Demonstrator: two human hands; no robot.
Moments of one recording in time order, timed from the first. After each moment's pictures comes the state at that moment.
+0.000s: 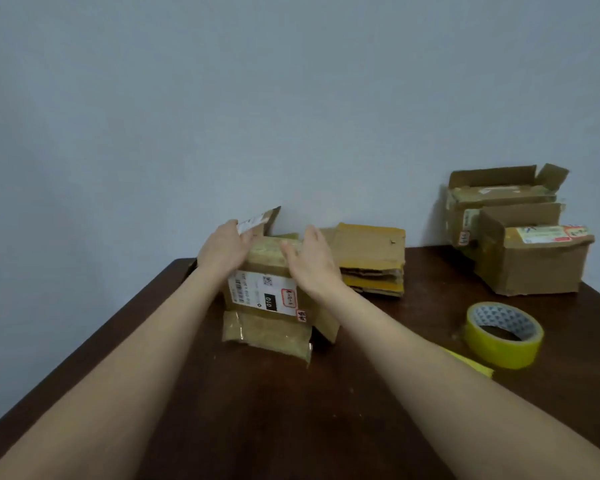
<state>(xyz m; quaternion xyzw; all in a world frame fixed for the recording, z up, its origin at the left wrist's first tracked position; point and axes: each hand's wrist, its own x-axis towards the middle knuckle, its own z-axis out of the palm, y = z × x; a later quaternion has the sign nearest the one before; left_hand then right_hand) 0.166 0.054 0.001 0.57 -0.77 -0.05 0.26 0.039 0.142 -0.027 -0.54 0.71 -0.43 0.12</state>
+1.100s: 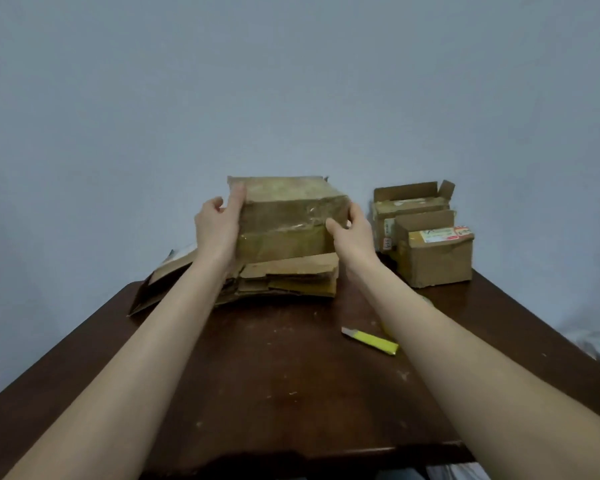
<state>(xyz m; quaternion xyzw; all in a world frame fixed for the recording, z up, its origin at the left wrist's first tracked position) 0.097 0.181 0.053 0.40 -0.62 -0.40 0.54 -0.068 0.261 0.009 -0.38 0.56 -0.71 0.18</state>
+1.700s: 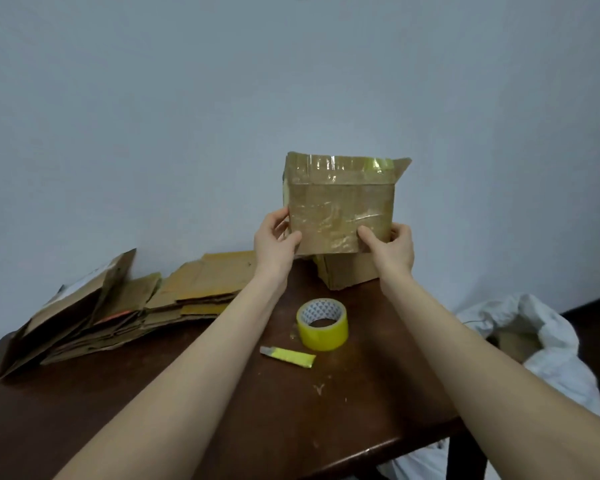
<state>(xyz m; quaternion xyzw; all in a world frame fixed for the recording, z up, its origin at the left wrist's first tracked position) -0.103 0.252 0.000 0.21 -0.68 -0.53 0.47 -0.229 0.360 -0.035 -0.15 0.65 -0.75 0.04</state>
